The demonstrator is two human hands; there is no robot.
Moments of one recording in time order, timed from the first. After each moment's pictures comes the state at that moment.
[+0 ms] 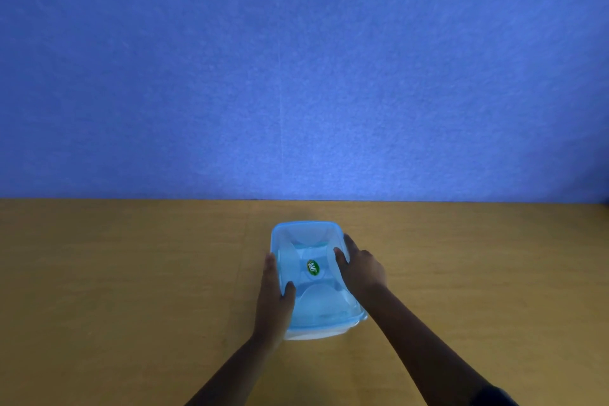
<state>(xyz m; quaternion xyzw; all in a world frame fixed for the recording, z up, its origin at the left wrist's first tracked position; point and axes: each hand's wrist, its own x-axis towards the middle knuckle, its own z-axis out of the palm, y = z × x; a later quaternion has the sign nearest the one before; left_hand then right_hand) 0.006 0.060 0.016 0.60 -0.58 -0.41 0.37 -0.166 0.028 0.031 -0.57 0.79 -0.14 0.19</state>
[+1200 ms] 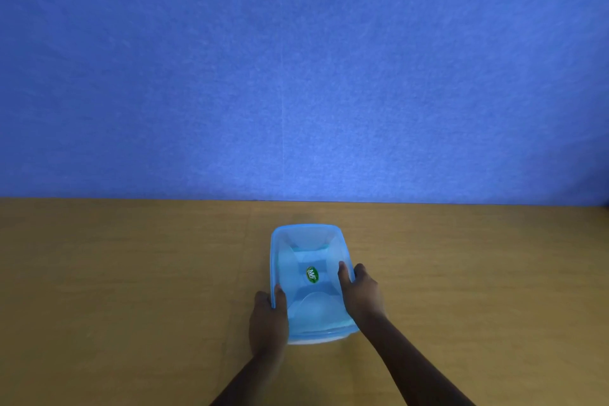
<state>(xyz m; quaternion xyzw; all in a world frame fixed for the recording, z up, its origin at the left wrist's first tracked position) 0.005 0.065 -0.011 0.76 -0.43 -0.36 0.34 -0.154 0.056 0.010 -0.45 0.81 -0.26 0.29</state>
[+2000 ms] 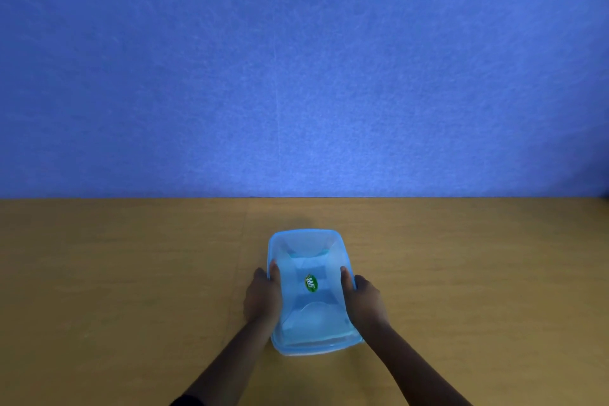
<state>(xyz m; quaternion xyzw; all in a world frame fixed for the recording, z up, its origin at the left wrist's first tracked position) 0.011 0.030 0.007 0.76 -0.49 -0.34 0.25 -0.158 0.074 0.001 -0.44 0.79 -0.27 0.33</state>
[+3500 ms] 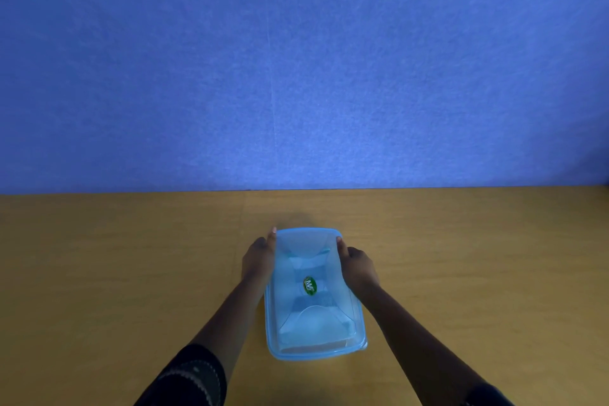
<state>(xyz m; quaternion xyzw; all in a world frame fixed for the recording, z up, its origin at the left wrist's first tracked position) 0.014 -0.039 -0.002 0.73 -0.54 -0.37 0.22 -0.169 0.020 0.003 -0.47 0.78 -0.24 0.34</state>
